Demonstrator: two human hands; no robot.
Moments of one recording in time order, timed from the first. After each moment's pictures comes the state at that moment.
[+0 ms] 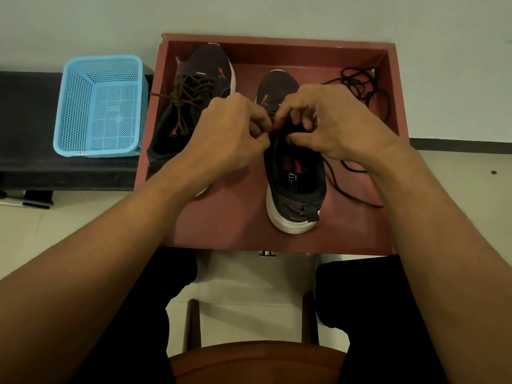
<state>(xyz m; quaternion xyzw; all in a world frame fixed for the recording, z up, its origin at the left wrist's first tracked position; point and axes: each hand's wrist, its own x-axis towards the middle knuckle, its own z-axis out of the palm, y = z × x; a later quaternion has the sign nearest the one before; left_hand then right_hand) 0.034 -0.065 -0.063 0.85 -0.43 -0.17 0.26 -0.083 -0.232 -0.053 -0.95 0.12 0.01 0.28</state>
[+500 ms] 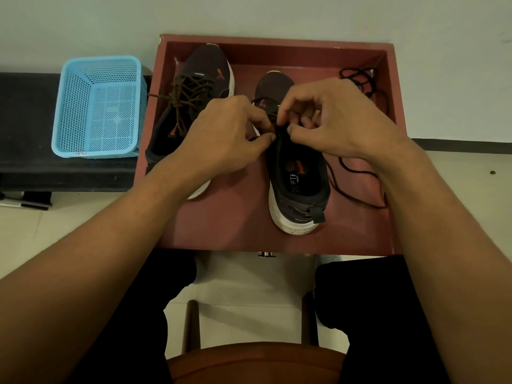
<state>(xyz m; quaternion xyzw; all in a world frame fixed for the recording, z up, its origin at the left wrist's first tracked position) 0.036 -0.063 -0.061 0.84 -0.46 -0.17 0.24 -0.090 -0.232 -0.040 -0.93 0.13 -0.01 0.33</state>
